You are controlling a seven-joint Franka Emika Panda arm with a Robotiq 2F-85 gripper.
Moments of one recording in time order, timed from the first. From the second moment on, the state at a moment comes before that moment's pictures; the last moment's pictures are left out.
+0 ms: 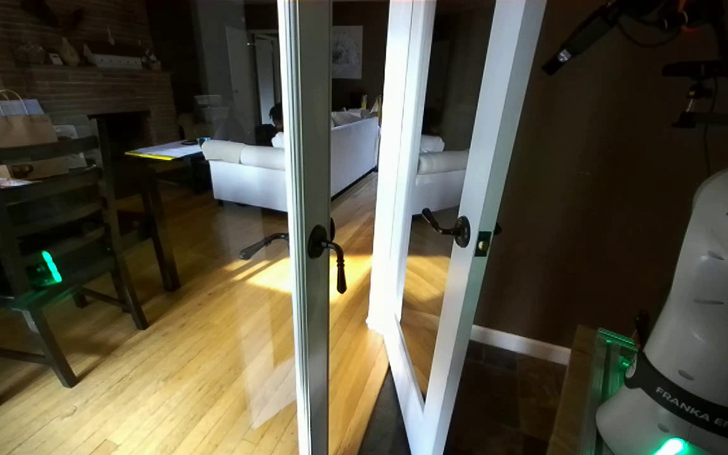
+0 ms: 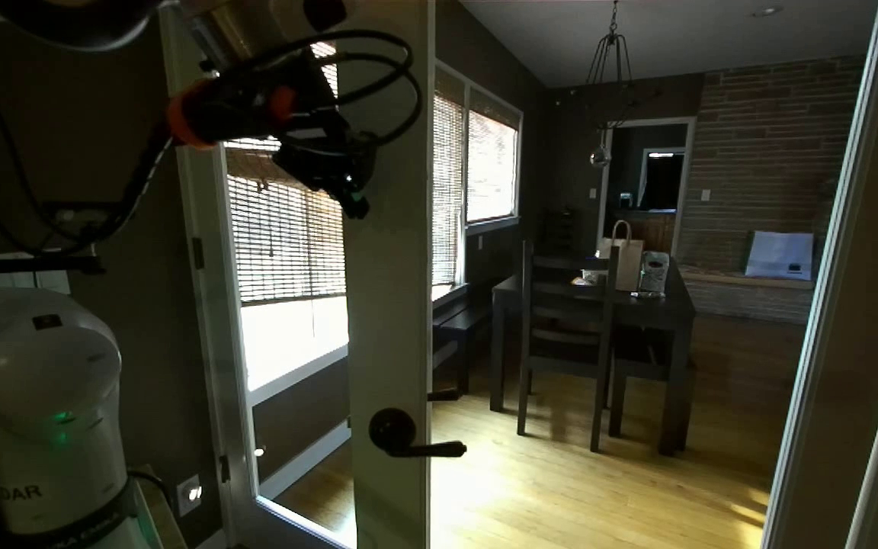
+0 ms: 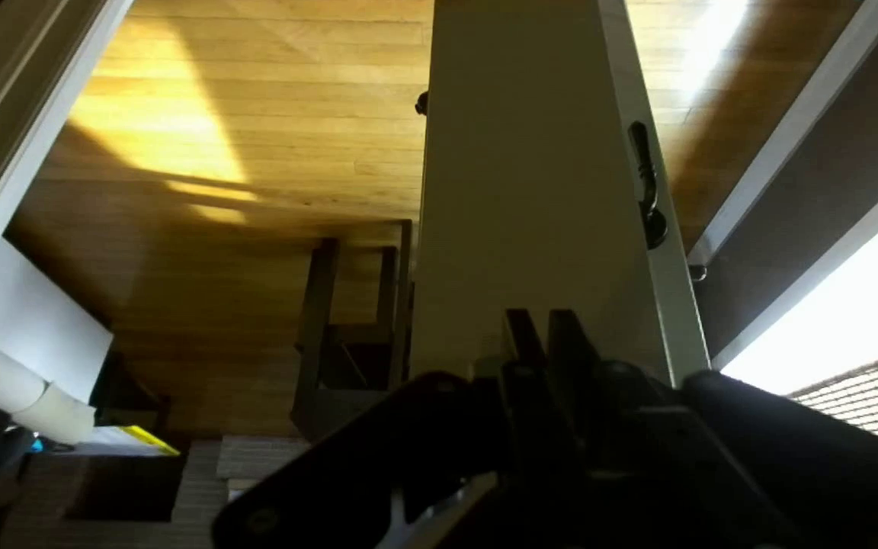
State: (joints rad) arm 0.11 -1.30 -0.61 -2.49 -0.30 1.92 -0.57
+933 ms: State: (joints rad) arm 0.18 -1.23 -0.64 -2.59 -0.12 2.20 -0.59
